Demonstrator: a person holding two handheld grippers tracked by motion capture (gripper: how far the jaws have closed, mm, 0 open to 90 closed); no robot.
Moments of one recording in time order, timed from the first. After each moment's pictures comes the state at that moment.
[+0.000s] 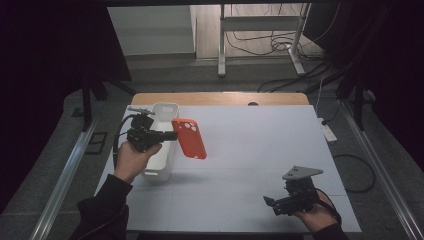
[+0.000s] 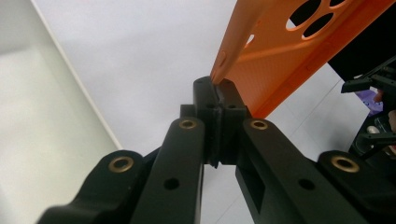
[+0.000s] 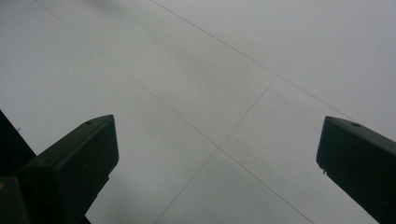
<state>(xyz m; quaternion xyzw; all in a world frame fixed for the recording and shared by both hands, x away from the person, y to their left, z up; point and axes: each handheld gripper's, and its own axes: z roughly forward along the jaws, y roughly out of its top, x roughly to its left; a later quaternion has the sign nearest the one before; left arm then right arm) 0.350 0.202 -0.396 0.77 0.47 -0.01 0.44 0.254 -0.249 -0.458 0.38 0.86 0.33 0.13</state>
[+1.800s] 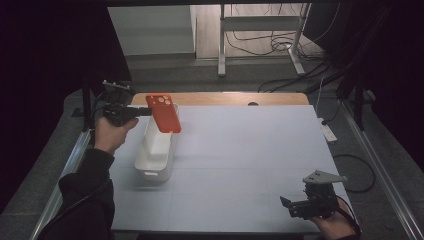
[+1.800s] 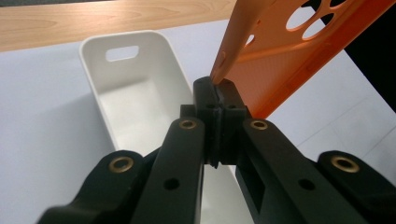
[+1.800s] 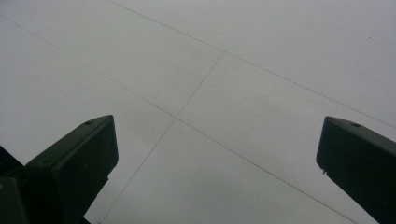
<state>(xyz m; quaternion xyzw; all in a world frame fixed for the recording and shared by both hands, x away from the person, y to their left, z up) 0.398 0.272 -0.369 0.74 0.53 0.05 0.41 0.238 -0.286 -0.452 0.43 0.82 0.32 0.17</state>
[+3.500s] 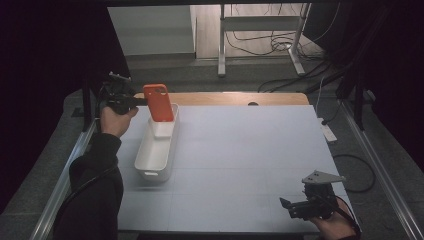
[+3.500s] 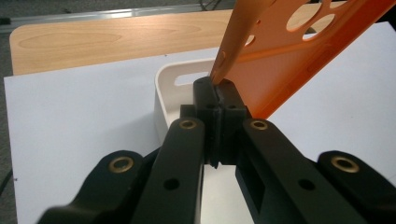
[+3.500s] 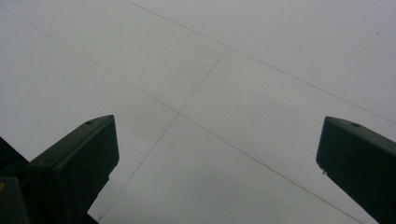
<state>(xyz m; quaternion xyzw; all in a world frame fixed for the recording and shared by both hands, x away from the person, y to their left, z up) 0.451 0.282 -0.387 0.72 0.58 0.10 0.37 0.238 -0.285 -0.453 0.43 0.83 0.32 0.16</state>
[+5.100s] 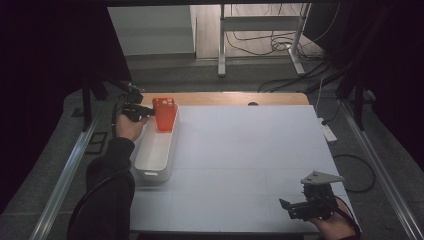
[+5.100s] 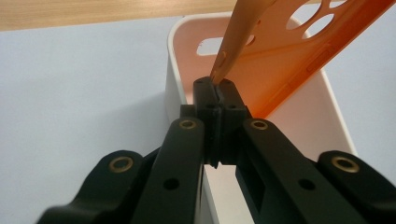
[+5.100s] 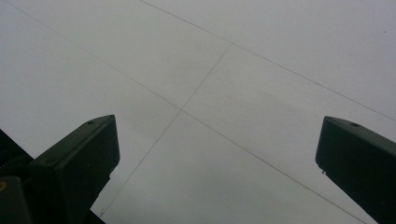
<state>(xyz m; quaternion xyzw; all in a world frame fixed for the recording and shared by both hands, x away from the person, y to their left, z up) 0.477 0.265 -0.447 0.72 0.61 0.09 0.31 0.238 -0.284 -0.454 0.43 0.84 0.31 0.15</state>
